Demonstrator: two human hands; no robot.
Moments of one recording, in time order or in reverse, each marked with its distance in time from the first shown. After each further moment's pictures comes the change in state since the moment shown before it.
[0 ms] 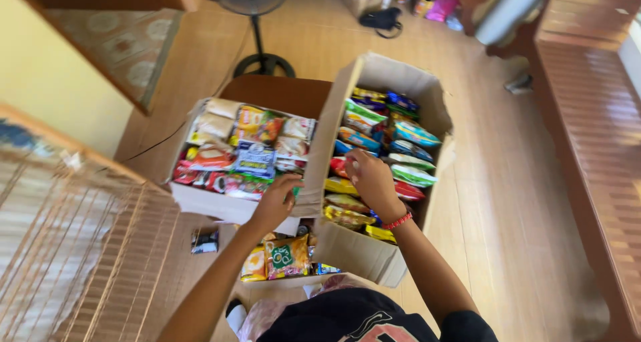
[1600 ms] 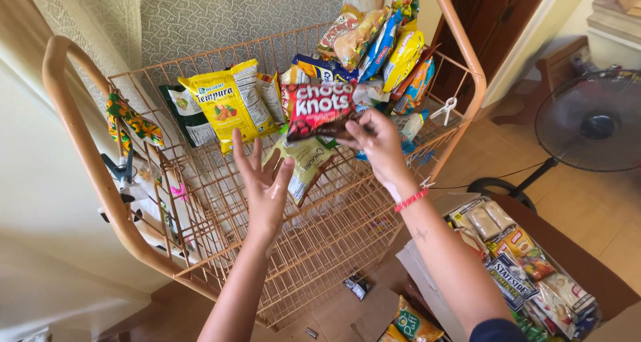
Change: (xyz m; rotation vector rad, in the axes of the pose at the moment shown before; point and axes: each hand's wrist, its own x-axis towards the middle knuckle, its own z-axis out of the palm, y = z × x) left_hand -0.397 0.094 -0.439 -0.191 1.465 0.103; right_hand 0.098 -0.605 0.291 1.389 -0.776 -0.343
